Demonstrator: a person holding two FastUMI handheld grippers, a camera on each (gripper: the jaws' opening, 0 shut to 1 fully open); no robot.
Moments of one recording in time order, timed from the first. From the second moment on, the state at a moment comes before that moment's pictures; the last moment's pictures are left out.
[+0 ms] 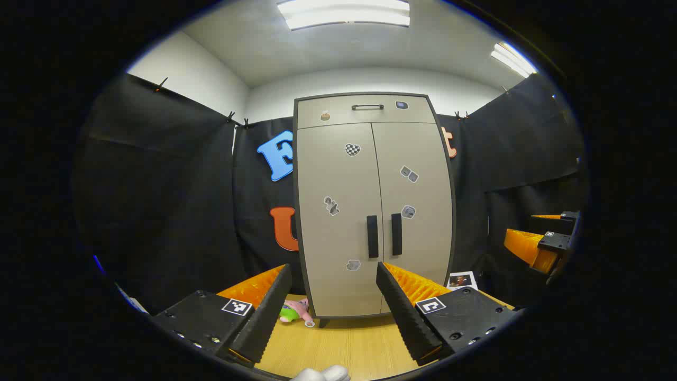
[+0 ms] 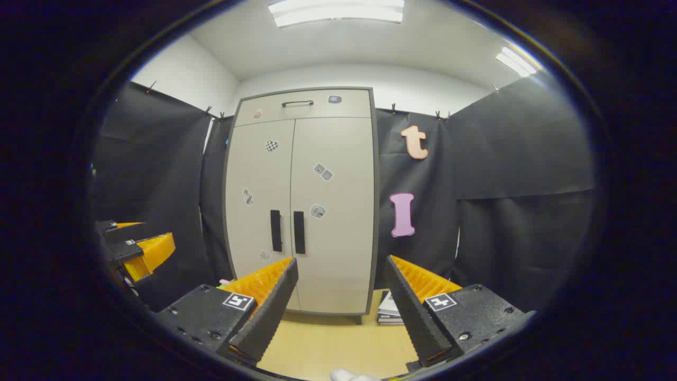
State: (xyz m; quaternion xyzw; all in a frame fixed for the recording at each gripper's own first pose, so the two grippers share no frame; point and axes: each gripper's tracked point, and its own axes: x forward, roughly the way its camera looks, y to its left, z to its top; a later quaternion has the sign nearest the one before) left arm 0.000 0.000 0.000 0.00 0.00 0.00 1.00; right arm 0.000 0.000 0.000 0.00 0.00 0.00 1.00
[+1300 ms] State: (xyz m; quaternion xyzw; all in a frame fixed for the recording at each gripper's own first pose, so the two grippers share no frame) left arm -0.023 0.018 -0.020 0.00 0.02 0.02 1.00; right arm 0.059 0.024 -0.021 -0.01 0.02 0.00 1.00
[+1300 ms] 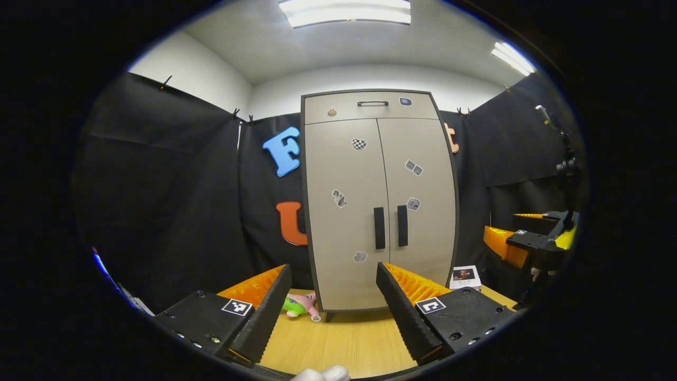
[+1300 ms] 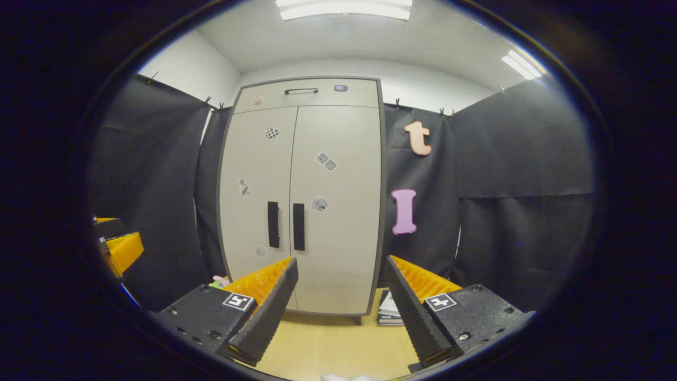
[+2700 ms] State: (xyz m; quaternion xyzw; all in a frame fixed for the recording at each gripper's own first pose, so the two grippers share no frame) left arm -0.035 0.052 -0.041 0.02 0.05 0.16 0.99; right arm 0.358 0.127 -0.039 0.03 0.05 0.03 1.00
